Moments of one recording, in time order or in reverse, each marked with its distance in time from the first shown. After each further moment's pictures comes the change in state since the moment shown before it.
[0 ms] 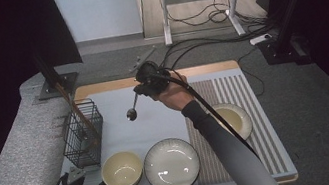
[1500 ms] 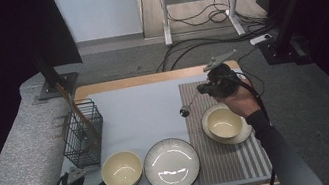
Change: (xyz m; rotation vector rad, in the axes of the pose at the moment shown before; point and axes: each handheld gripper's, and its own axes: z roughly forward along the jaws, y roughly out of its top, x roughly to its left) left arm 0.000 0.000 0.000 -0.003 0.001 -0.001; right arm -0.059 -0.134 -0.093 0.003 -0.148 0.200
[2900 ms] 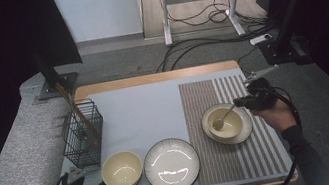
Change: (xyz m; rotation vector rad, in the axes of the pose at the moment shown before) left arm 0.000 0.000 0.000 -0.001 0.001 0.000; right arm -0.046 -0.097 -0.028 0.089 -0.040 0.164
